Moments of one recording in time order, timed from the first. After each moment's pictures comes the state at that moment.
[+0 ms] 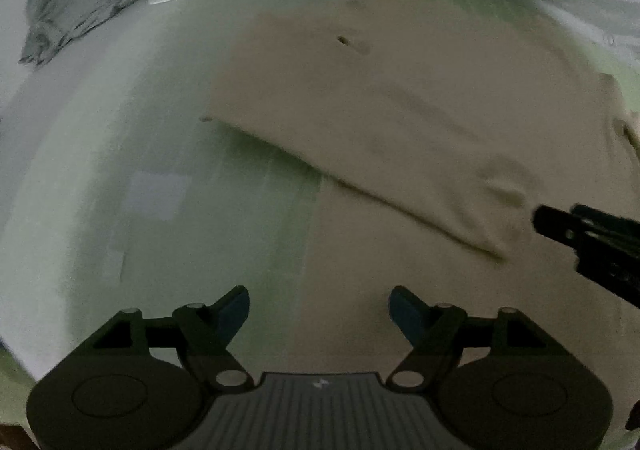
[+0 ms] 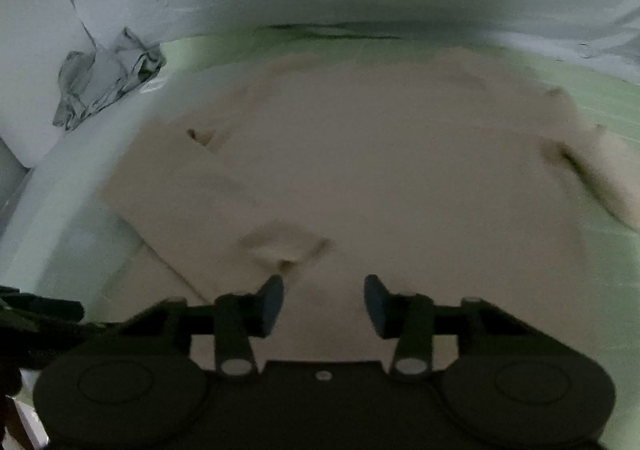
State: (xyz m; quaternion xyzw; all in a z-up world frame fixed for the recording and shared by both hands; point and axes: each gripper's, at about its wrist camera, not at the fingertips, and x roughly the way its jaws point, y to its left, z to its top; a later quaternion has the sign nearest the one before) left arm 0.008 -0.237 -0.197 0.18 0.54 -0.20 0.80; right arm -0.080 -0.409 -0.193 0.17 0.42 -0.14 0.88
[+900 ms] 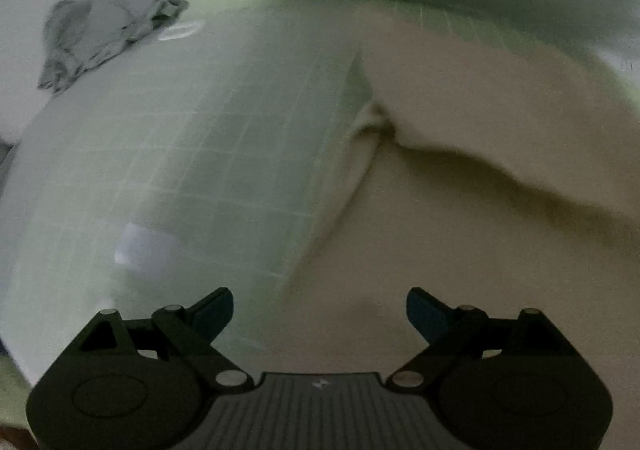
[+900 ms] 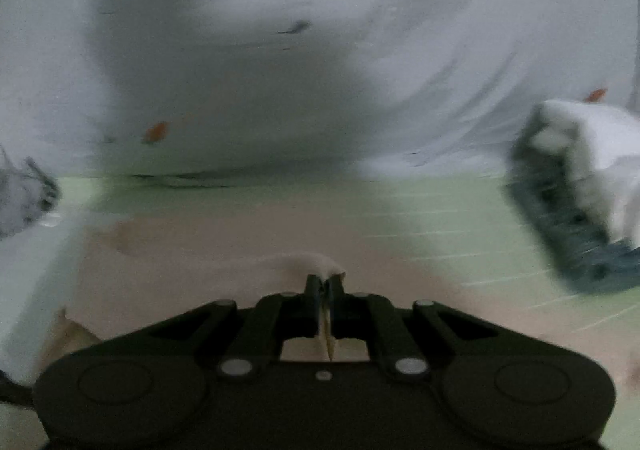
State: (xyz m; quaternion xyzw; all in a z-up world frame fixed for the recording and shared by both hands) left arm -0.013 -0.280 -0.184 0.15 0.50 -0.16 0.84; right arm -0.197 -0.565 -0.117 0.13 0.28 -0.30 0.90
